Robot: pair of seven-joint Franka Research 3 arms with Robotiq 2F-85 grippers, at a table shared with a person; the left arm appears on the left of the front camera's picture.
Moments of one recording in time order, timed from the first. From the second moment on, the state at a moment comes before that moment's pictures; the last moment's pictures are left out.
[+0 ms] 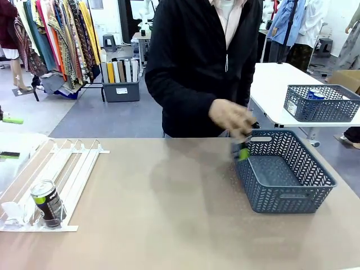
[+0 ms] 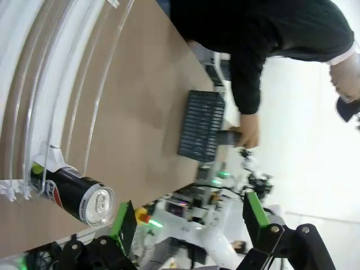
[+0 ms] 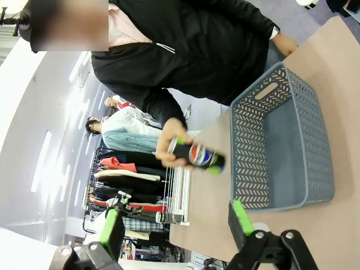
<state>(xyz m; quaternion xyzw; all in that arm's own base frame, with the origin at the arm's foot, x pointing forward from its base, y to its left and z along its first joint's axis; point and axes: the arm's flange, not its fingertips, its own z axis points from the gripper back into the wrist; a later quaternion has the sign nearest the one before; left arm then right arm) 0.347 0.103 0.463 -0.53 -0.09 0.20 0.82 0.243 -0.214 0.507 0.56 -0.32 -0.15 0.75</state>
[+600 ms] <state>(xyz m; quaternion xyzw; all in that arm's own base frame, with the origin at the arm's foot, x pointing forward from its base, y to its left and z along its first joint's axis) 0.304 -0.041 0.532 -0.08 -0.14 0.03 0.99 0.243 -0.214 0.507 0.56 -0.32 -0.15 0.75</state>
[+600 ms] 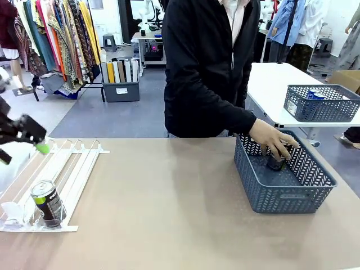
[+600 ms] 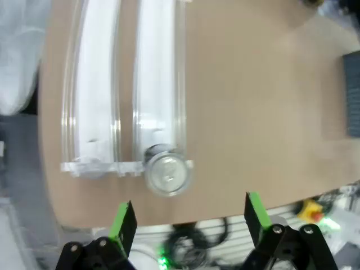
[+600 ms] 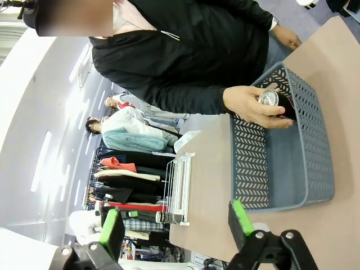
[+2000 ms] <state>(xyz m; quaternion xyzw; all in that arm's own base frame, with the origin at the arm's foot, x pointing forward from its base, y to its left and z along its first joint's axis) 0.366 -0.070 0.425 -0.01 0.01 0.00 1.00 0.243 -0.213 0.507 0.56 -0.32 -0.15 0.75</state>
